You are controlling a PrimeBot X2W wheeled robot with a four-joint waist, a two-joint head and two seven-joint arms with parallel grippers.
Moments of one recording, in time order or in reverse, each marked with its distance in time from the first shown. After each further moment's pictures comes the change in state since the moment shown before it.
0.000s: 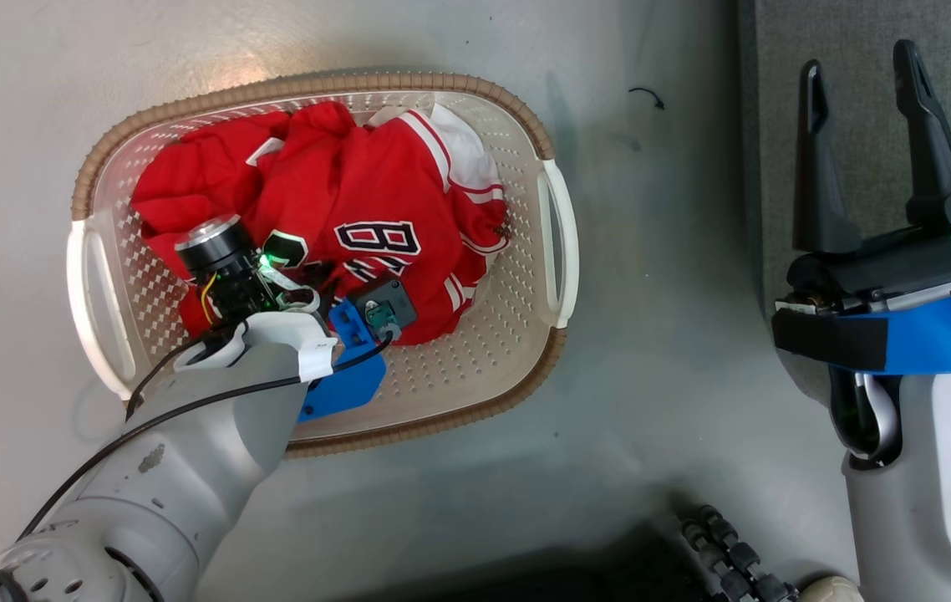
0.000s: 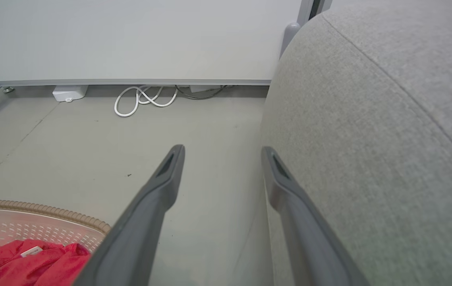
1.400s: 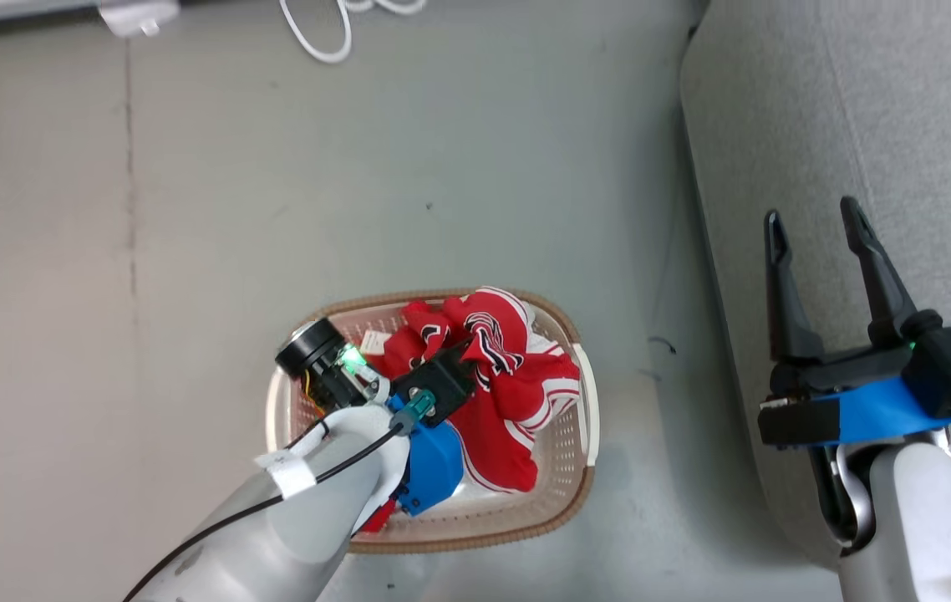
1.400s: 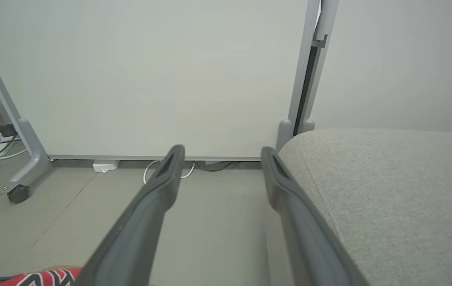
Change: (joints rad) left arm 0.245 -0.001 0.180 -0.327 -0.185 -0.046 -0.245; right arm 0.156 0.000 -0.029 0.135 -0.044 0.000 0.000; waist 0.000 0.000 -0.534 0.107
